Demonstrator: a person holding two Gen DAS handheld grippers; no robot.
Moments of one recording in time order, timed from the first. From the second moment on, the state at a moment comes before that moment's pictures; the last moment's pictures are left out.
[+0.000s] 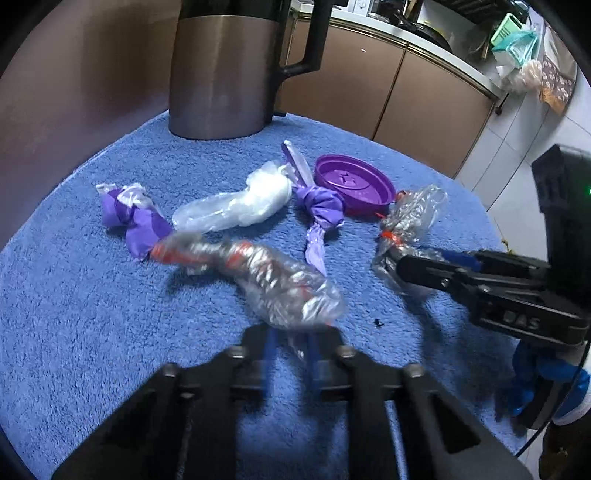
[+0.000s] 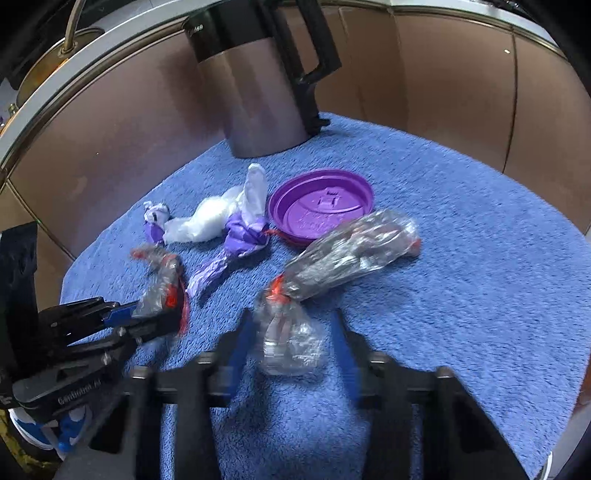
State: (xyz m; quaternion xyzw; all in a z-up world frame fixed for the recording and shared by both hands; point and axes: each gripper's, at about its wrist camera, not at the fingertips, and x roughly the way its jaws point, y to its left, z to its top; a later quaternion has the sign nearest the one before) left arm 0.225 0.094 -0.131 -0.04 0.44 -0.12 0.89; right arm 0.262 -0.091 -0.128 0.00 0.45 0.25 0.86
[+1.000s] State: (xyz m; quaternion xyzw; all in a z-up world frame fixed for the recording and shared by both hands) left arm 0.054 0.027 -0.041 0.09 0.32 -0.09 0.94; right arm 0.089 -0.177 -0.045 0.03 0.37 0.20 0.91
